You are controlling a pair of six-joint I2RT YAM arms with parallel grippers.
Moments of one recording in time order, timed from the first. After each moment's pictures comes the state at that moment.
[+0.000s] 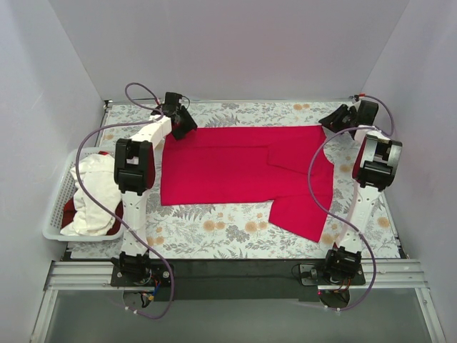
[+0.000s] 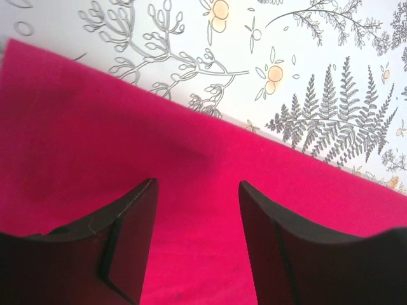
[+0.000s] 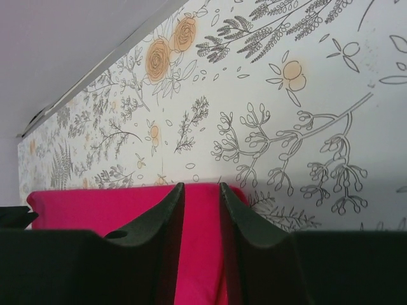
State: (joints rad) left arm -0.18 2.33 1.89 -0.45 -0.01 -0.73; right arm -0.27 2.44 1.82 0.04 -0.66 0.55
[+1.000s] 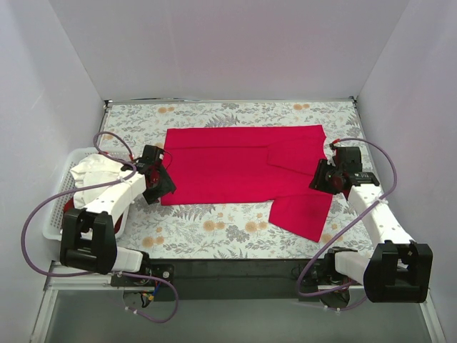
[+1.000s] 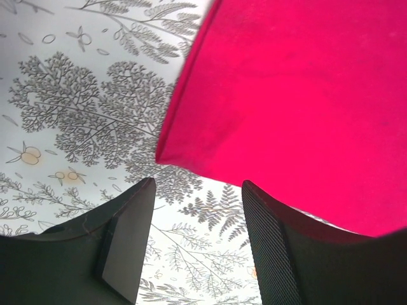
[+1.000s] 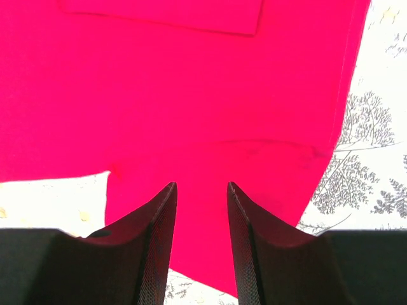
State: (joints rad) left arm -0.21 1.37 0.87 -0.69 -0.15 -0.73; right arm 0.04 1.14 0.78 -0.56 -0.15 0.27
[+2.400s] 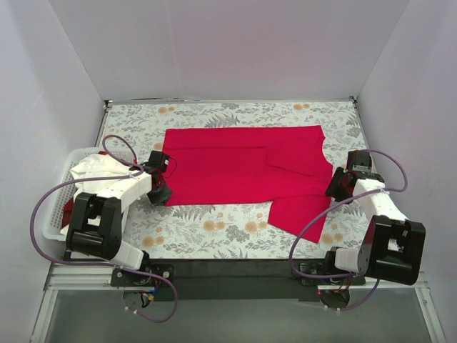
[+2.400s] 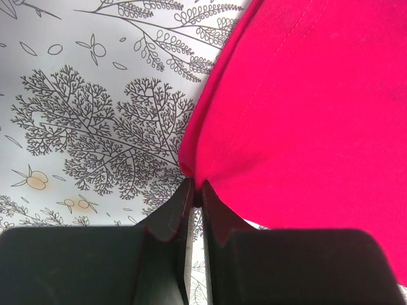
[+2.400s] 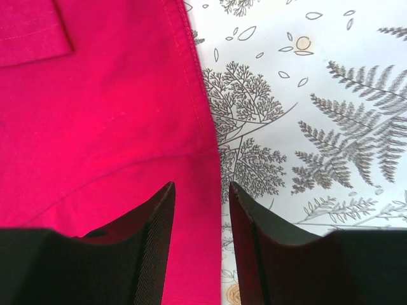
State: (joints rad) left arm -0.22 1.49 0.79 -0.60 -0.23 -0.72; right arm -0.14 1.25 0.72 -0.55 0.01 0.31
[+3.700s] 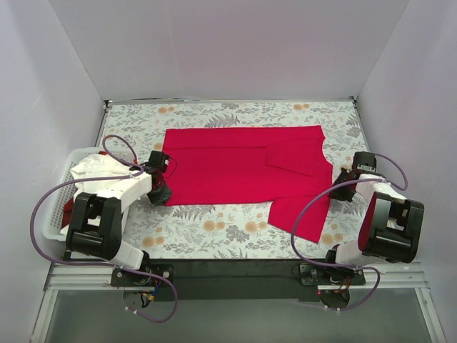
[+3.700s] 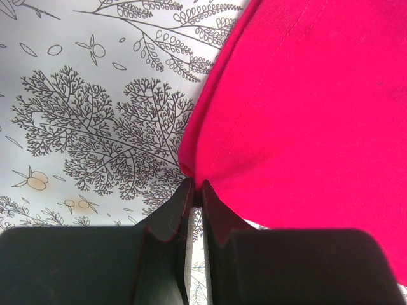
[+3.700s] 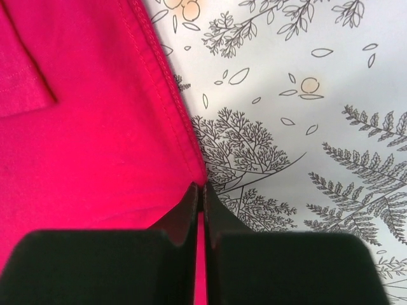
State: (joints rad) left arm -0.22 1.49 0.79 -0.60 -0.24 -0.72; right arm -0.25 1.45 0.72 -0.40 -0.13 0.34
